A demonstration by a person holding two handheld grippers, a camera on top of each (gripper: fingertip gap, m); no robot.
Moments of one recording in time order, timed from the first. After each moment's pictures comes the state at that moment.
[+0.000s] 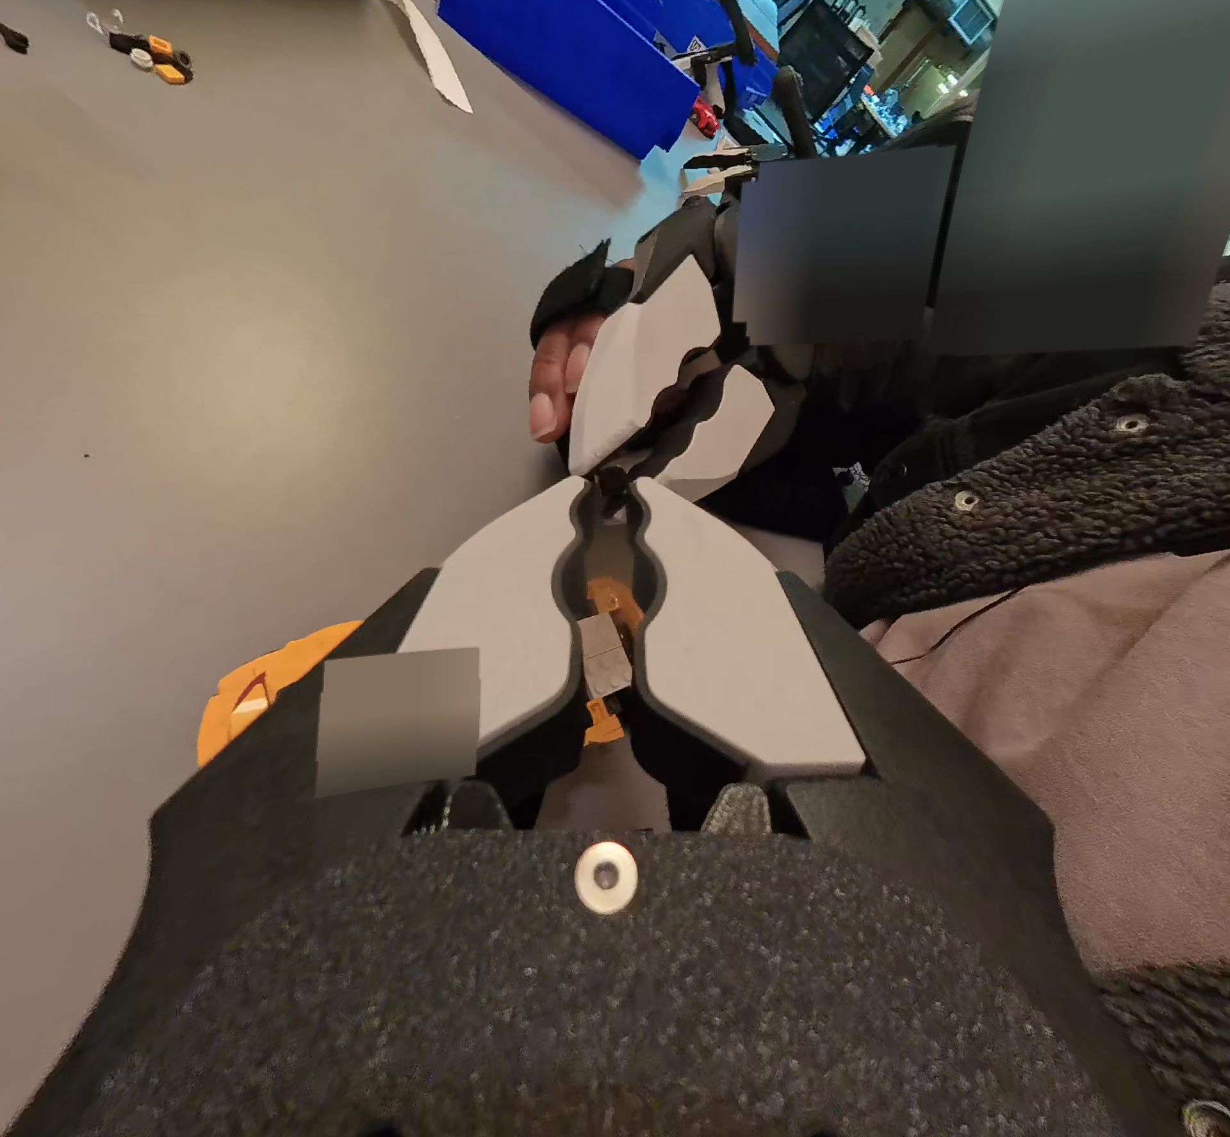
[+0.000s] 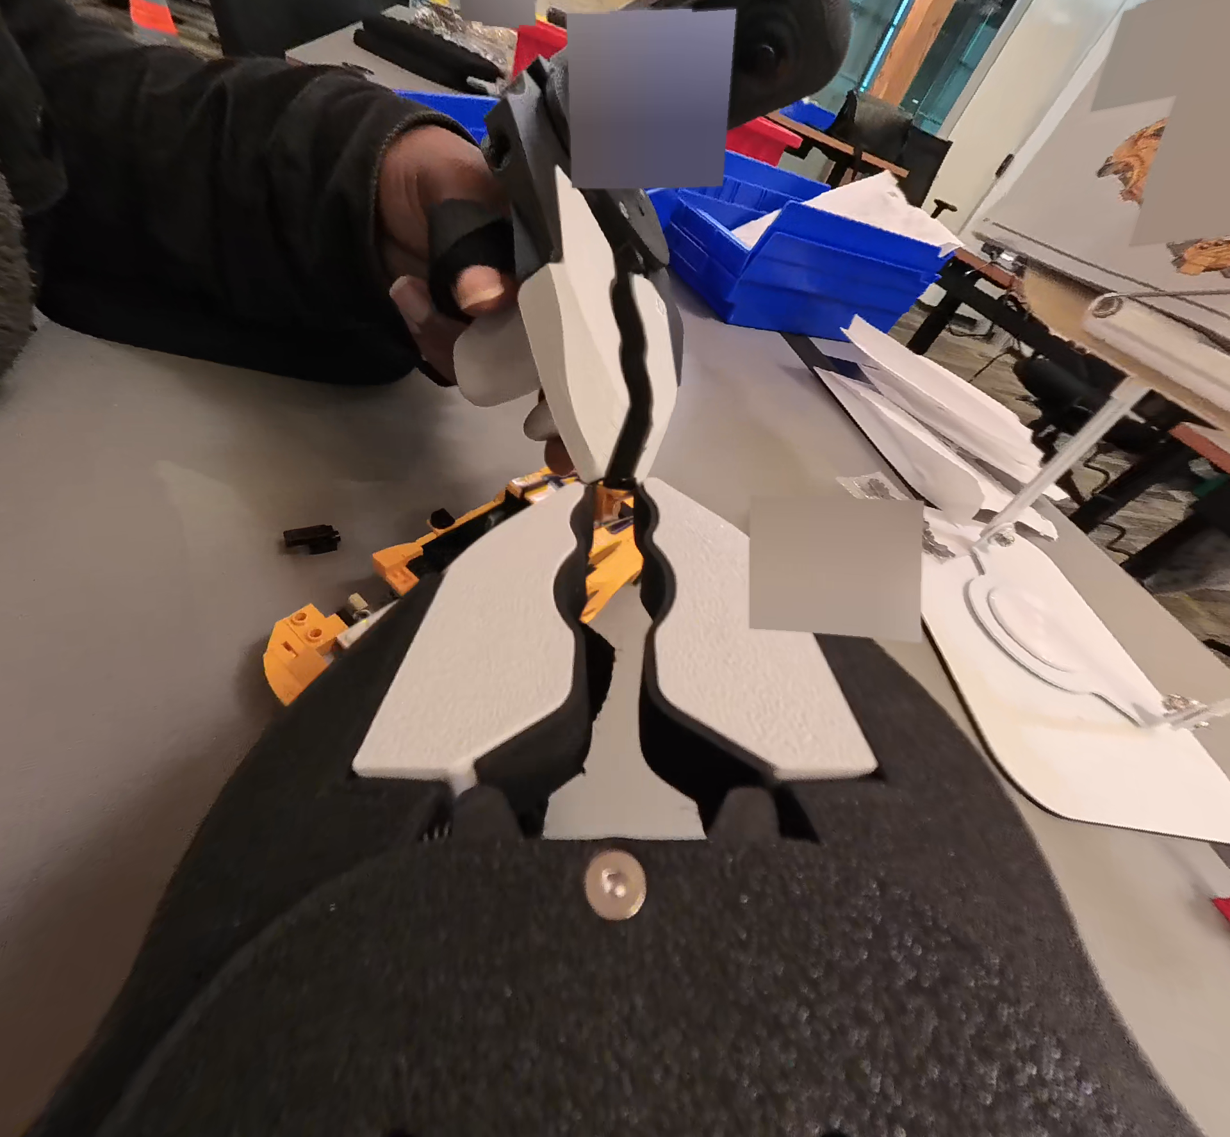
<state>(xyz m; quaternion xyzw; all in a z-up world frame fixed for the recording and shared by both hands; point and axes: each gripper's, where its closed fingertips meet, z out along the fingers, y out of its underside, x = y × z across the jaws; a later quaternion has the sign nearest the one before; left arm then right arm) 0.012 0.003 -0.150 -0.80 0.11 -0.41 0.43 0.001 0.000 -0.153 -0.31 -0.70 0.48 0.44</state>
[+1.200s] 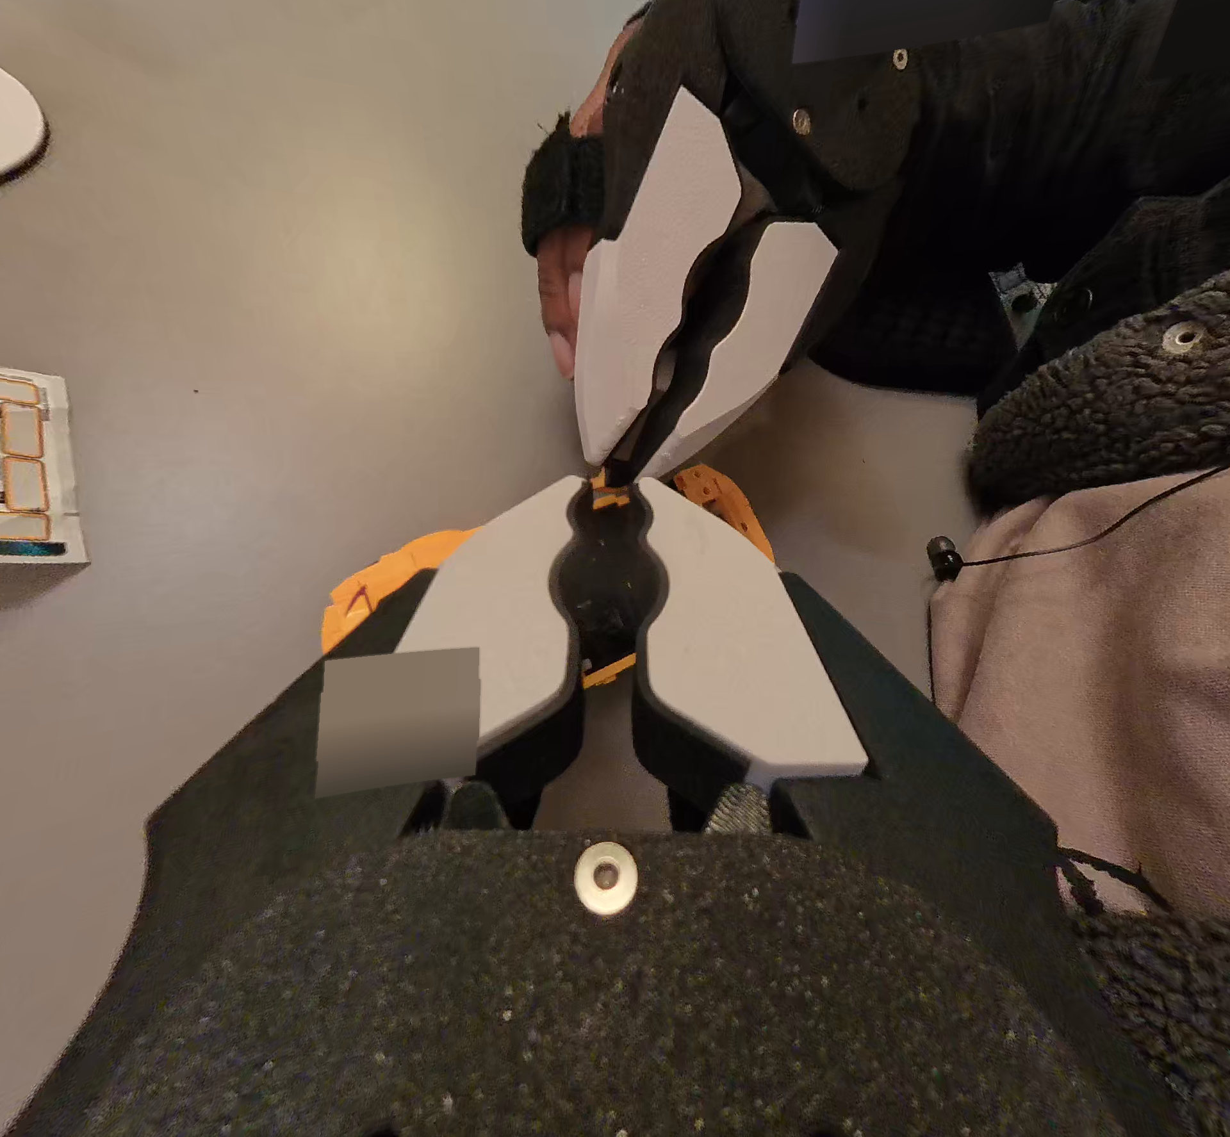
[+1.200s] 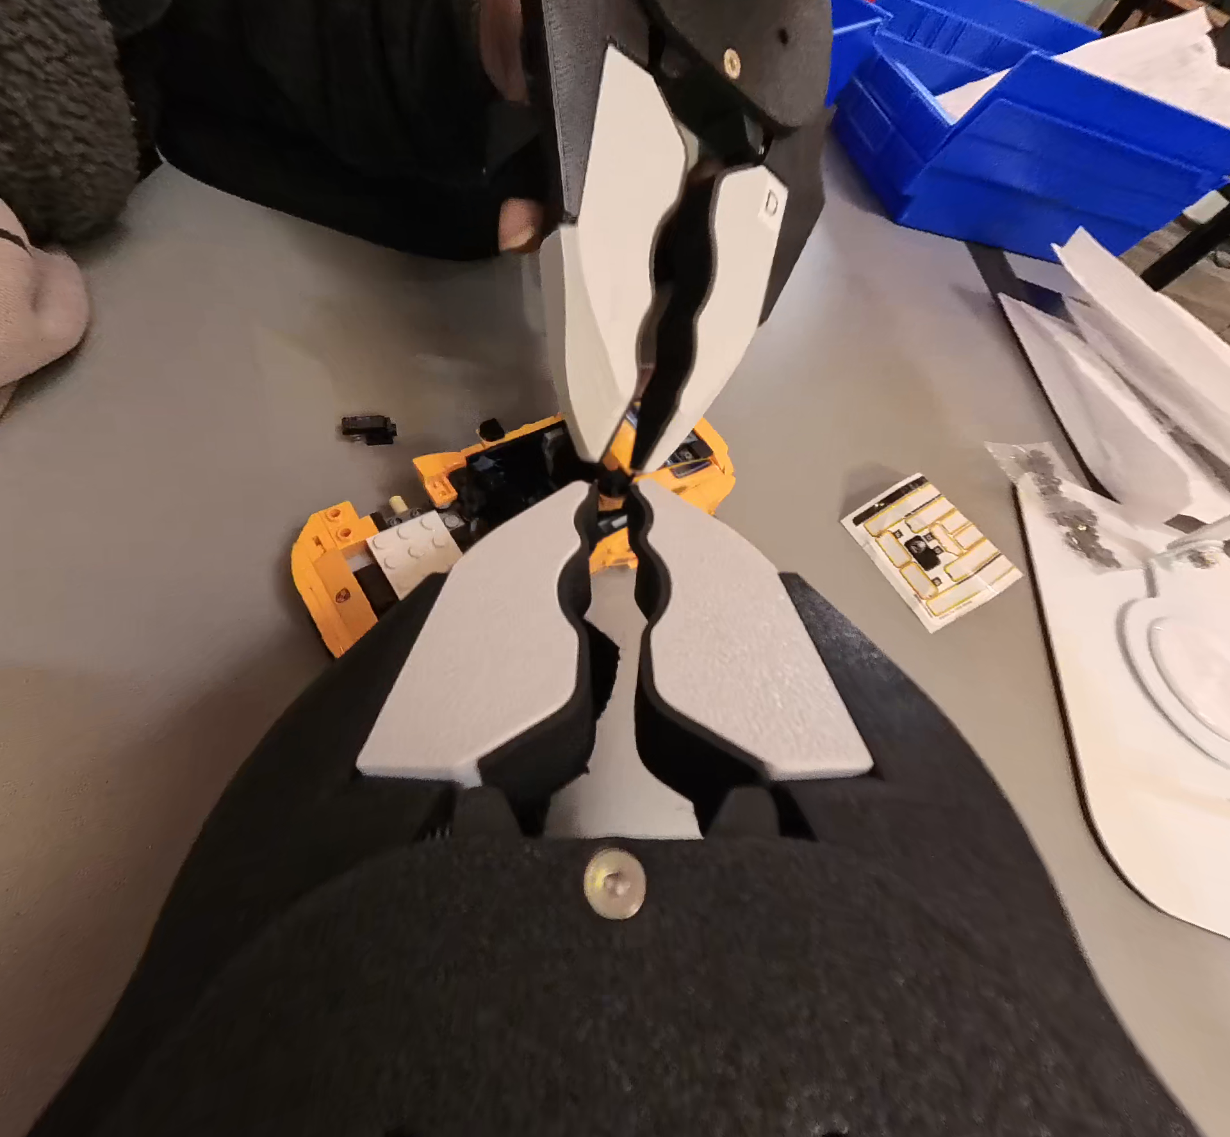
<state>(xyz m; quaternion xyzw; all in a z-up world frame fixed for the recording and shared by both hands) -0.002 -0.008 -0.183 -0.86 0.20 -0.28 0.37 -0.005 -0.009 -0.186 -0.27 -0.79 0.44 0.32</state>
